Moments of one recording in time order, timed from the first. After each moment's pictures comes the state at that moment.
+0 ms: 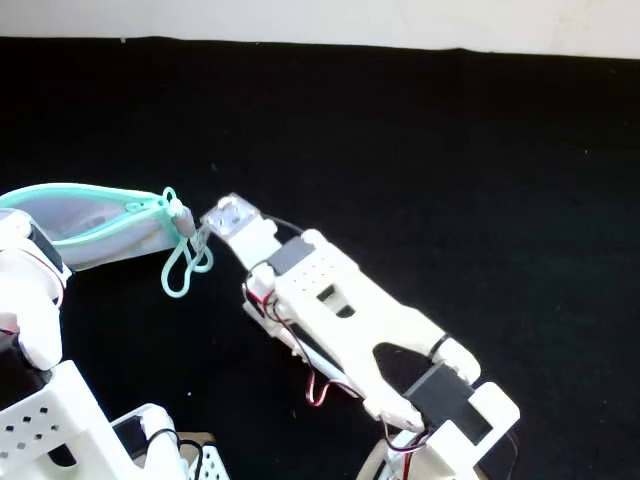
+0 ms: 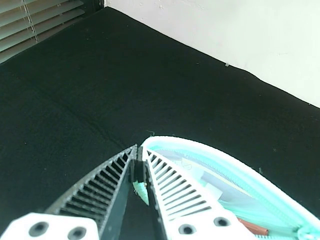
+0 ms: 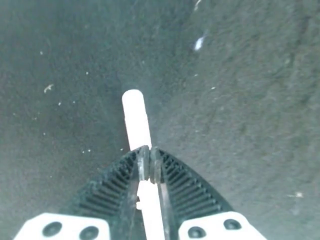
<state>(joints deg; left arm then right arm) -33.7 -52.7 34.0 65.9 9.5 -47.7 1.2 23.1 61.9 4.8</state>
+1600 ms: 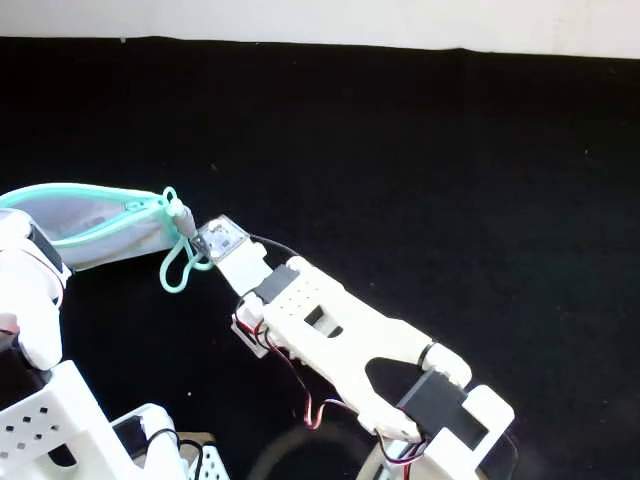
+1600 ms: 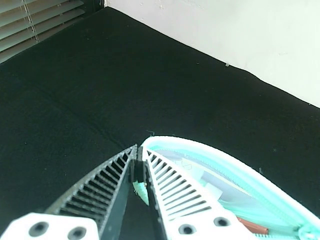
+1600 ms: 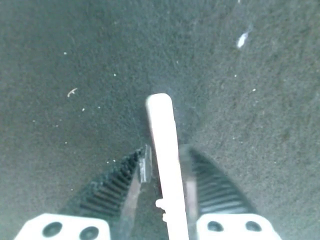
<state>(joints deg) -33.7 -52.7 34.0 65.9 9.5 -53.4 1.2 30.6 53.5 -1.5</state>
